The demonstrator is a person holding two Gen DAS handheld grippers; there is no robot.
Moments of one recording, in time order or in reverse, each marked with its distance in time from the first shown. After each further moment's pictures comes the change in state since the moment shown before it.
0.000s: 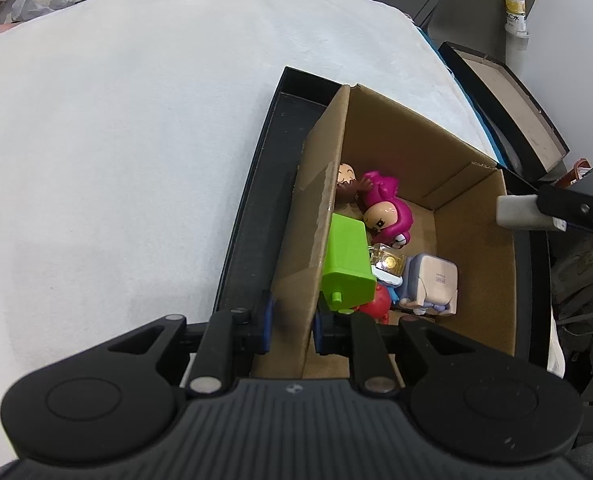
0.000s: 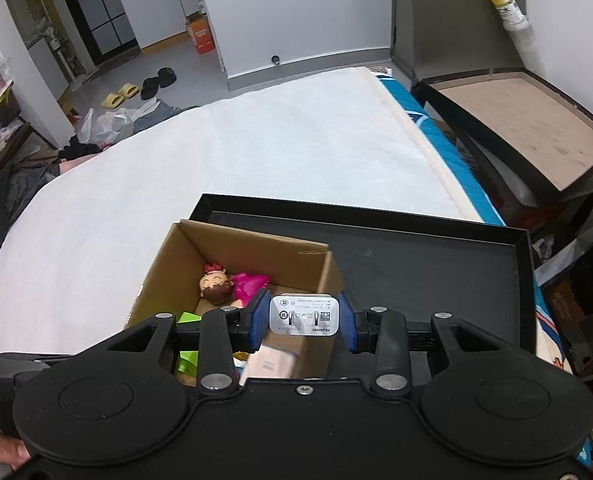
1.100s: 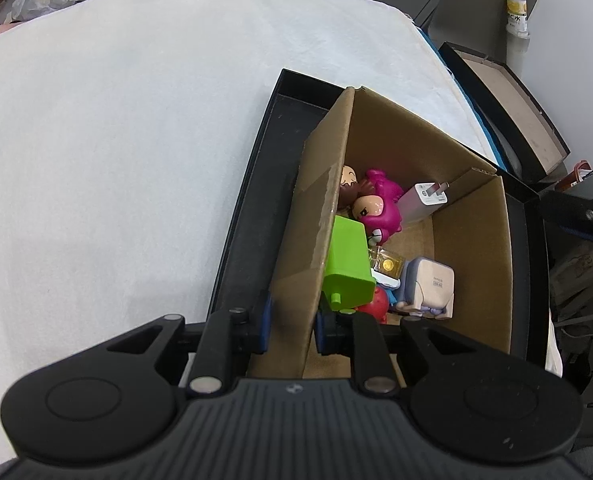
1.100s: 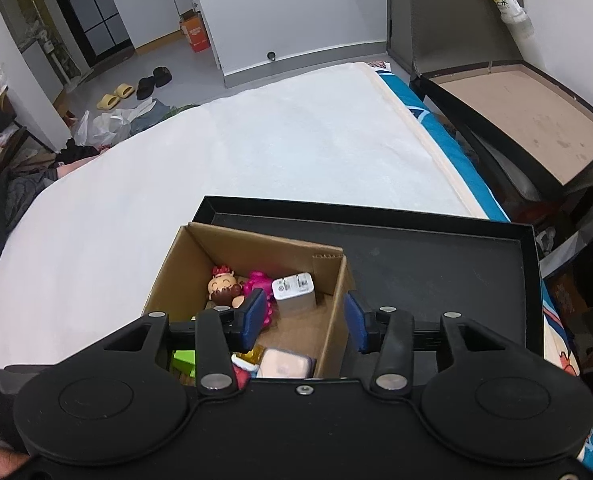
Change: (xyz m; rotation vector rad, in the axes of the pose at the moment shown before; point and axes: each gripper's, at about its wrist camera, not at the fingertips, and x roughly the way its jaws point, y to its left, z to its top) left arm 0.001 -0.002 0.004 -0.002 0.005 0.003; right arm 0.000 0.003 0.005 0.031 0.017 -0.004
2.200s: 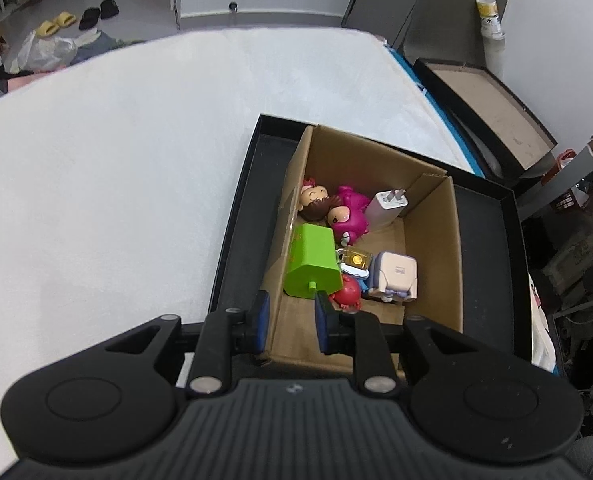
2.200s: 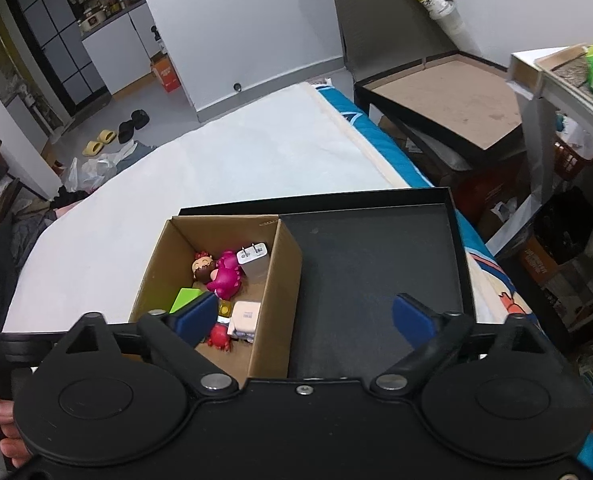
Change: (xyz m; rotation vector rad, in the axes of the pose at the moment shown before) left arm -0.070 -0.034 -0.017 0.091 -0.089 0.064; right arm -0.075 -0.057 -0.050 0.138 -0.088 -0.017
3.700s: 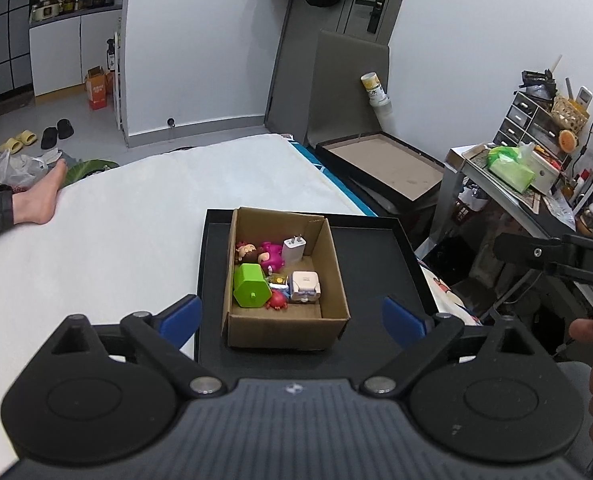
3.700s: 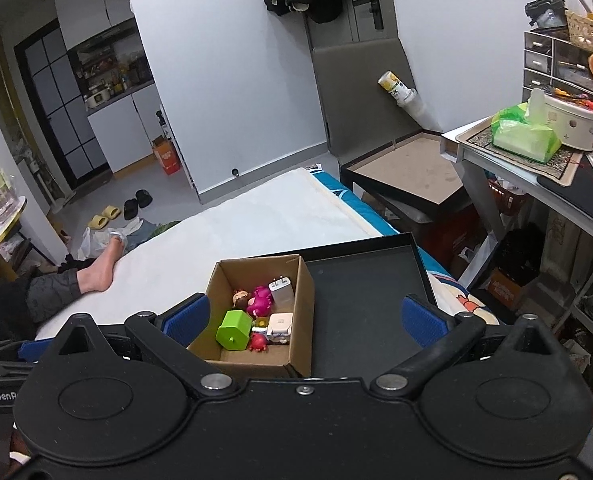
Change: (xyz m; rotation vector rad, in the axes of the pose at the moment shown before) left arm -0.169 -0.024 -0.091 0.205 -0.311 -0.138; right arm -0.139 0.035 -0.069 0.053 -0.277 -0.039
